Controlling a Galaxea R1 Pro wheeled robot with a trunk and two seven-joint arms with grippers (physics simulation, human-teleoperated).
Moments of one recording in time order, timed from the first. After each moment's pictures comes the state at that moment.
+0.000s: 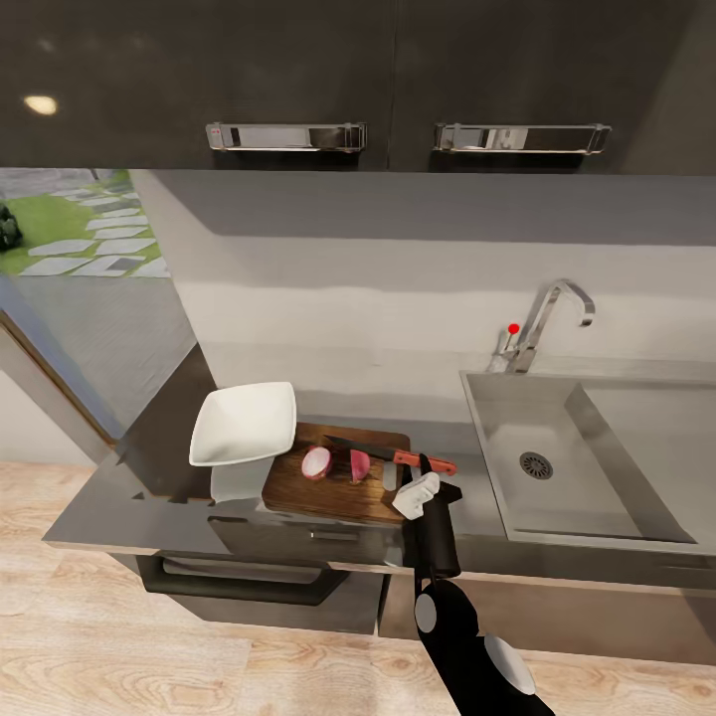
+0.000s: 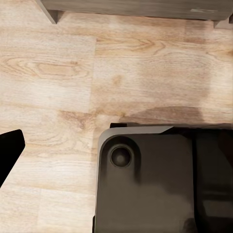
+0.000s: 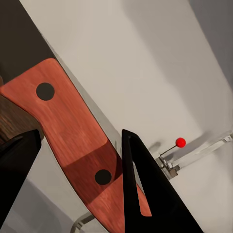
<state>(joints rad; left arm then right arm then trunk) 0.19 0.01 -0.16 -0.61 0.10 -0.41 0.17 -0.35 0.11 0.37 -1.17 0.99 0.08 -0.59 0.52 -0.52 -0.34</state>
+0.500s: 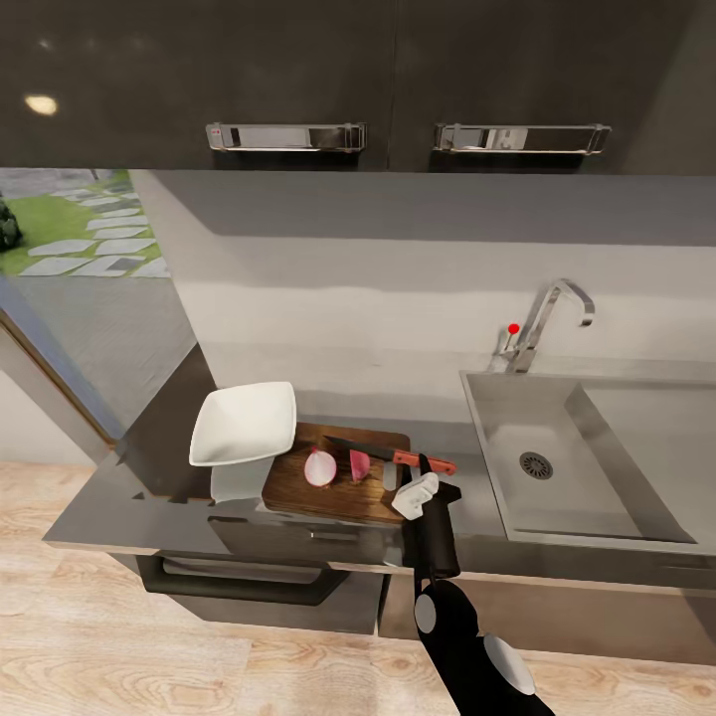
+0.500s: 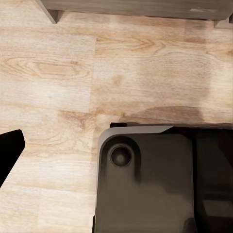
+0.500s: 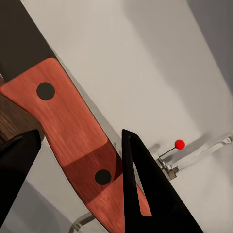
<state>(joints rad) 0.19 0.01 -0.16 -0.61 0.10 -0.41 0.16 -0.35 0.11 0.37 -1.17 1.00 0.08 -0.59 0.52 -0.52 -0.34</state>
